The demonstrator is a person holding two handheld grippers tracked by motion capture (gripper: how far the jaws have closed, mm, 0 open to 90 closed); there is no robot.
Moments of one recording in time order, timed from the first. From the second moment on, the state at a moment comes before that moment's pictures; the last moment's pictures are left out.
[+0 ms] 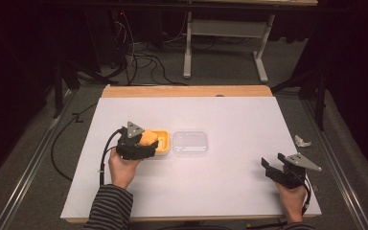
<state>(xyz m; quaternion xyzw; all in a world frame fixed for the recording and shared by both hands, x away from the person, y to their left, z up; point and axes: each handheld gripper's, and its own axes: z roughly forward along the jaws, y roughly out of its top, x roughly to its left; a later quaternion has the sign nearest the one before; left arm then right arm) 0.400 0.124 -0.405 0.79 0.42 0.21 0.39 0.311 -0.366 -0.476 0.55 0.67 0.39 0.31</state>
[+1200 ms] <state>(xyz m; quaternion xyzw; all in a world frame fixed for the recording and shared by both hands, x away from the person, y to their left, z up) 0.425 0.125 -0.423 0.77 0.45 0.22 0.38 0.310 -0.364 -0.476 0.55 0.67 0.39 0.31</state>
